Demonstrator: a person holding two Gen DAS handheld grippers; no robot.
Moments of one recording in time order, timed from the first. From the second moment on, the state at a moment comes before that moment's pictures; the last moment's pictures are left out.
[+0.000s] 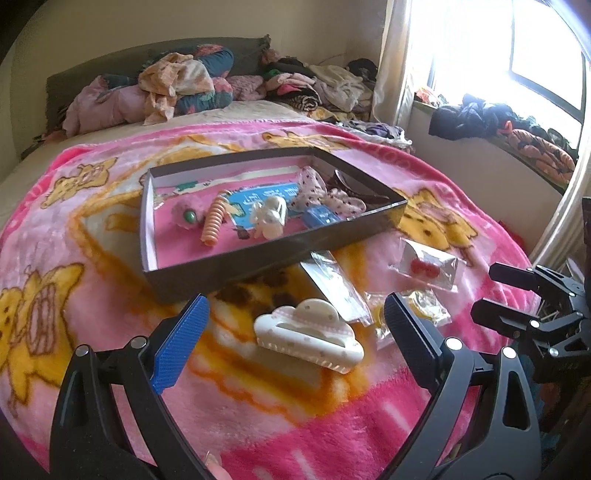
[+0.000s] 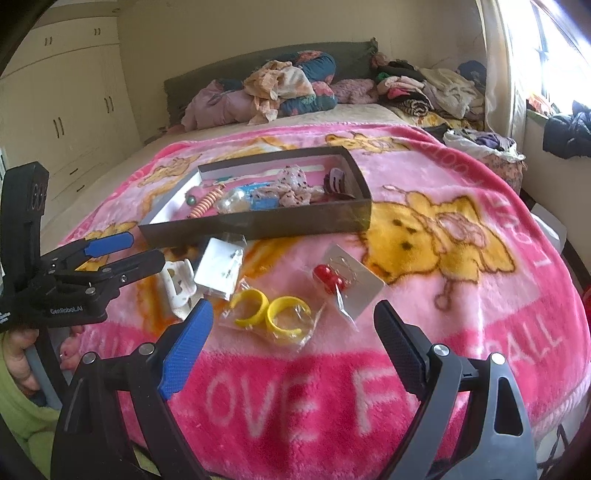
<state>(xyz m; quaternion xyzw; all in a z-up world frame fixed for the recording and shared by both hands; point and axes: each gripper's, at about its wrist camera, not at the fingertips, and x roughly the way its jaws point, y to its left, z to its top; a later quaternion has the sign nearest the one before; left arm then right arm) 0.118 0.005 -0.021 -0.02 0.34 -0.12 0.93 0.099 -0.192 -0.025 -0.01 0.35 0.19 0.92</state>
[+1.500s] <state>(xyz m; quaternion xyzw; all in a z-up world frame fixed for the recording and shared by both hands) 0.149 -0.002 -0.066 0.01 0.38 -0.12 0.91 0.133 -0.166 -0.062 0.01 0.43 0.19 0.88</state>
